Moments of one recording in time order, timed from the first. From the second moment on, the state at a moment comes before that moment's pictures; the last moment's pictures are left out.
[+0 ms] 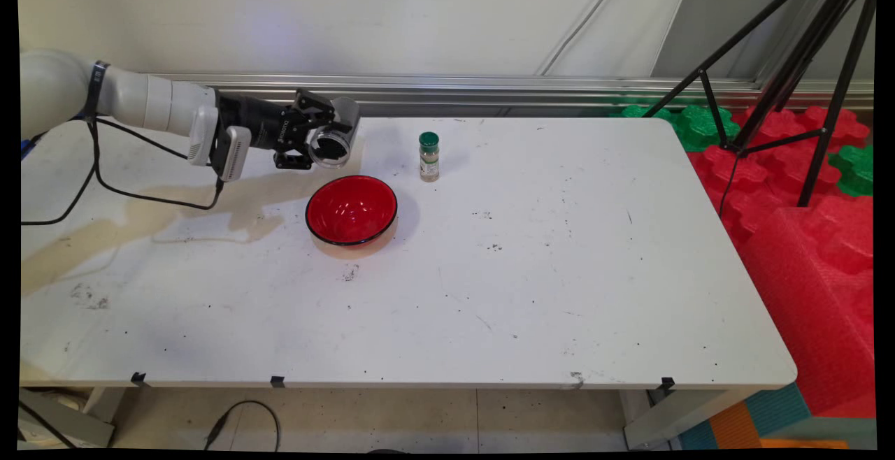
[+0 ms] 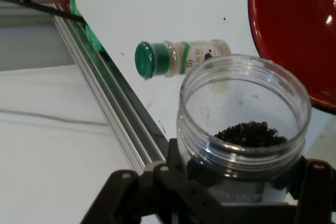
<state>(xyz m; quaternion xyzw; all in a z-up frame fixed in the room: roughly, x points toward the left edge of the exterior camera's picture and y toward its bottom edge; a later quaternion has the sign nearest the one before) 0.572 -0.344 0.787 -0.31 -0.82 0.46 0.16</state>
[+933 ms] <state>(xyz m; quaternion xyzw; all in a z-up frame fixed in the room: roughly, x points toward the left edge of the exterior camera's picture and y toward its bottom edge) 0.554 -0.333 0.786 -0.41 -0.76 0.49 0.10</state>
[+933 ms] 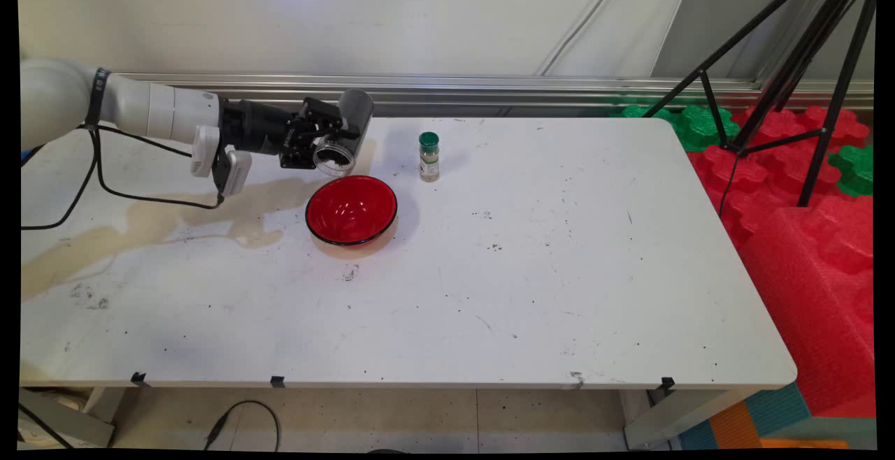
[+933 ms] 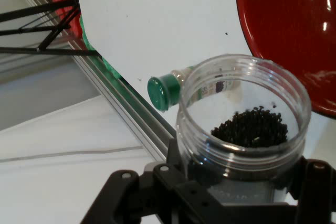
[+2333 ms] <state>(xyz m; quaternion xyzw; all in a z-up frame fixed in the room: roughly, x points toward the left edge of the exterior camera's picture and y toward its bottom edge) 0.541 -0.321 0.769 -0.51 -0.69 0.51 0.02</state>
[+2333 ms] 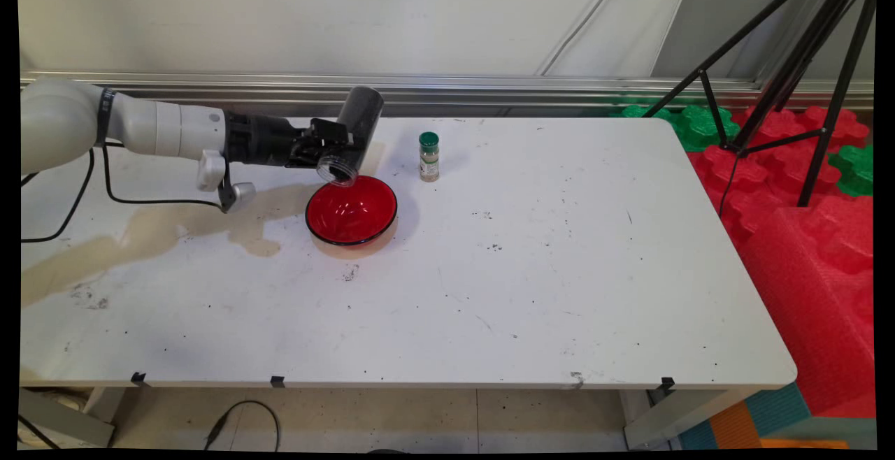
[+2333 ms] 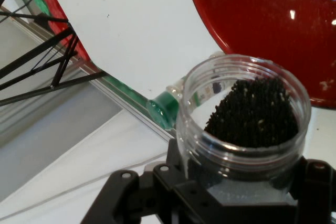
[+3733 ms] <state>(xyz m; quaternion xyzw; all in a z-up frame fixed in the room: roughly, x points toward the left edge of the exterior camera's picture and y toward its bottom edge) 0.541 -0.312 0.761 -0.54 -0.66 0.52 -0.01</state>
